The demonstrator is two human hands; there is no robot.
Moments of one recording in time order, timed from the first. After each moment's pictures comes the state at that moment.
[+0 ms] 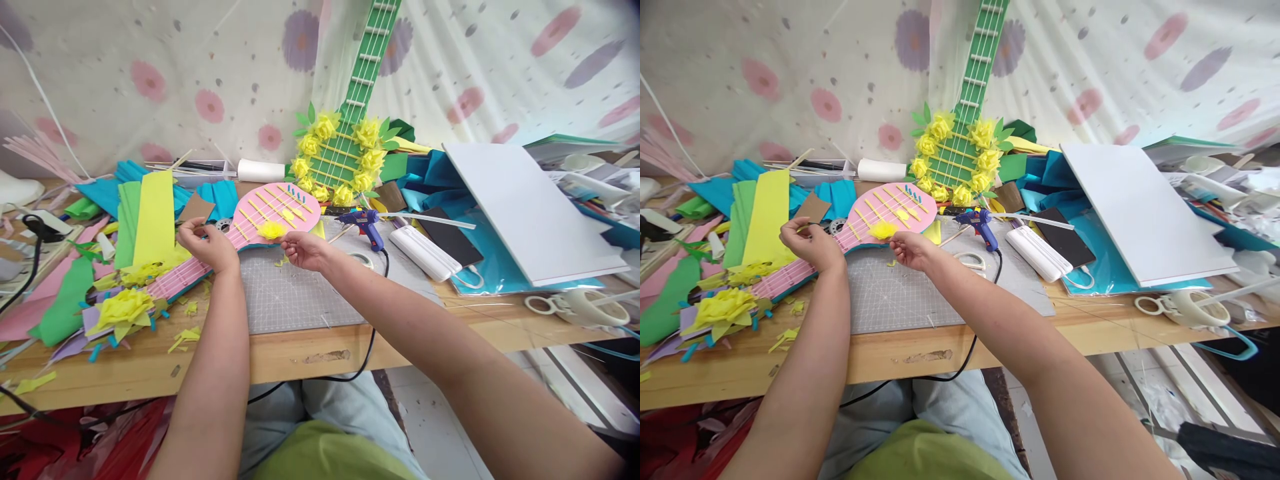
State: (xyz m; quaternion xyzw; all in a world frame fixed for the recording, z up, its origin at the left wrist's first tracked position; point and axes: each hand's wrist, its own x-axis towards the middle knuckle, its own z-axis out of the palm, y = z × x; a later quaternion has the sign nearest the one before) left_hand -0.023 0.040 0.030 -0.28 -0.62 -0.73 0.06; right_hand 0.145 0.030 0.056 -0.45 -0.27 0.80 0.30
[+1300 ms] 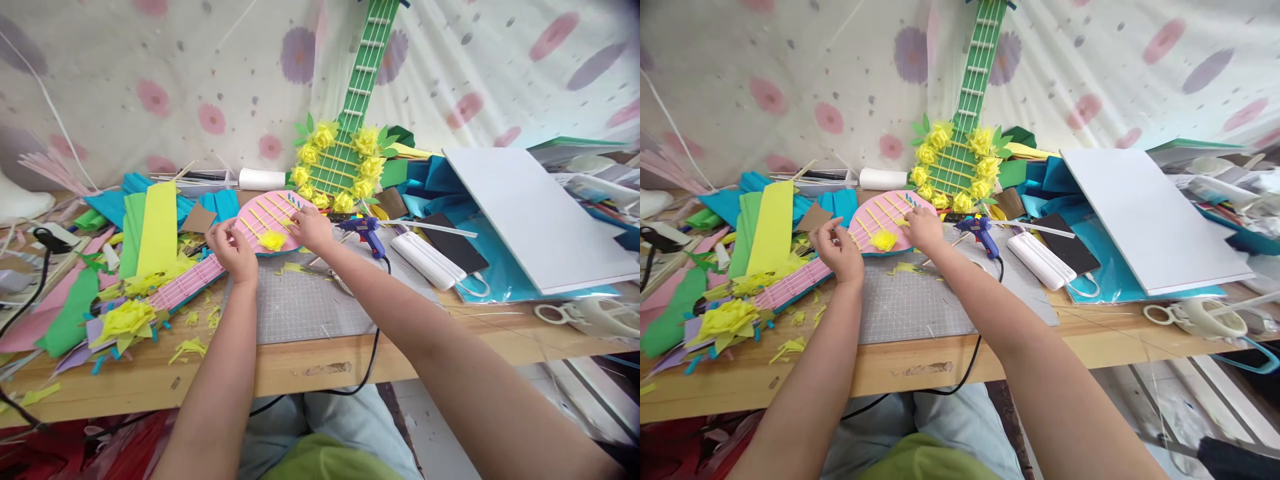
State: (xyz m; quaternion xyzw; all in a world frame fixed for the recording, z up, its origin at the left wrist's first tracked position) left_hand 0.006 0.037 0.023 -0.44 -0.57 -0.70 0.06; right_hand 0.163 0.083 0.046 -0.56 -0.80 -0.01 0.21
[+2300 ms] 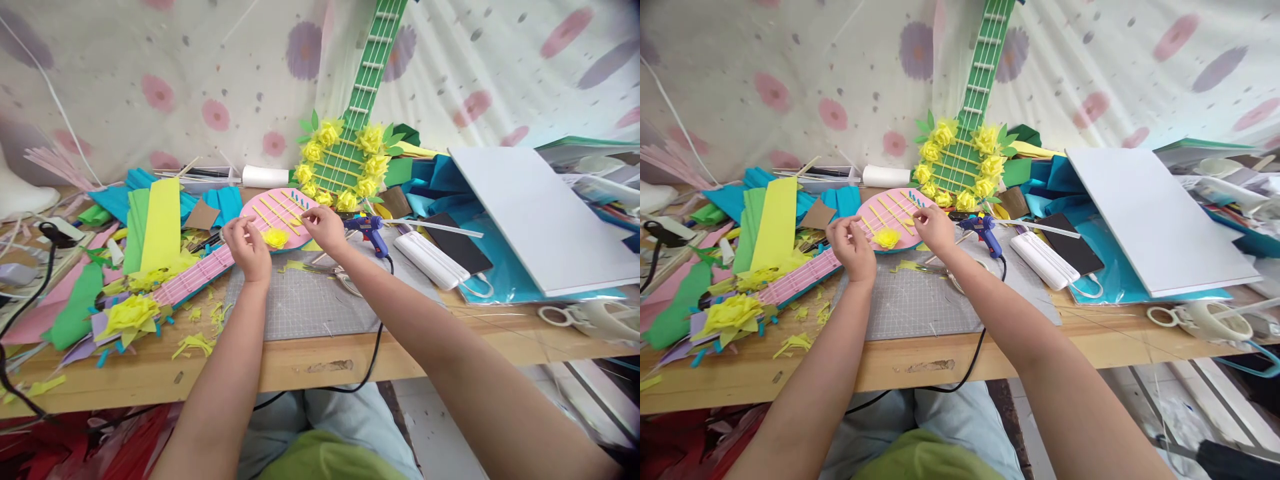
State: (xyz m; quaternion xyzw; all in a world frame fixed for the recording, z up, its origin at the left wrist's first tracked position) left_hand 0.028 0.022 0.033 -0.47 -0.54 -0.70 0.01; right_hand 0.178 0.072 0.044 -0.58 -0.71 0.11 0.39
